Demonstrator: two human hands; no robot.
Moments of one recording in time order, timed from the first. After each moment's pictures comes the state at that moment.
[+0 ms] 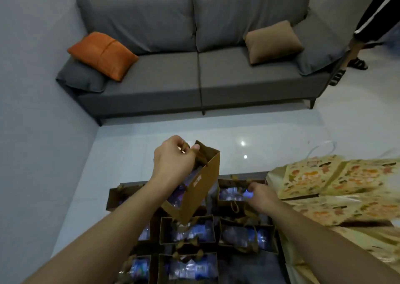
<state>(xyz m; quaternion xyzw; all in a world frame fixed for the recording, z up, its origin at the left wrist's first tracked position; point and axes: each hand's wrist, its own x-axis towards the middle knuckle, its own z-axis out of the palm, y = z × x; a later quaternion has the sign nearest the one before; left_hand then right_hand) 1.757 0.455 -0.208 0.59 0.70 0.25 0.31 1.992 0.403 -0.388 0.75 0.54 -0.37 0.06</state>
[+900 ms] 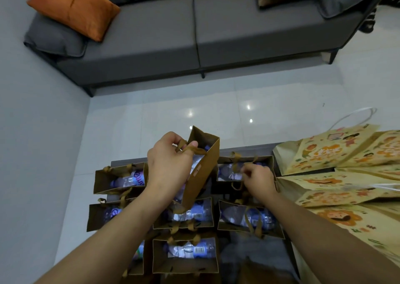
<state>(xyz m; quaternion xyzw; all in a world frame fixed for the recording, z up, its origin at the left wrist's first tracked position) 1.783 0.461 -0.298 0.54 0.74 0.23 0.34 1.992 0.412 -0.507 0.77 0.52 -0.35 -0.11</state>
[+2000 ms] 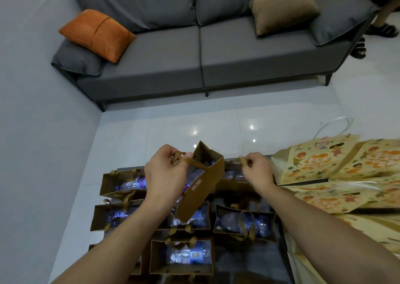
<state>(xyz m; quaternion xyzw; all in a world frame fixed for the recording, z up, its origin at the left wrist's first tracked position) 1.784 0.409 -0.277 0.51 0.73 0.30 0.33 1.999 0.427 -0.461 0.78 0.48 -0.29 -0.28</state>
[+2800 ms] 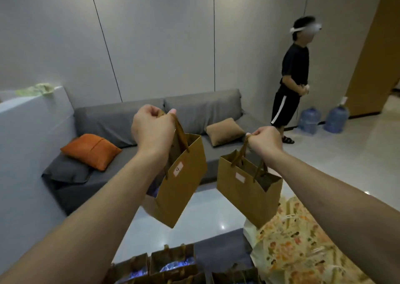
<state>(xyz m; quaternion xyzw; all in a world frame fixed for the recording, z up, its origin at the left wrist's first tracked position) 1.738 0.372 0.046 0.57 0.48 0.60 0.29 1.993 0.352 -0.028 0.78 0.39 -0.09 -0.48</state>
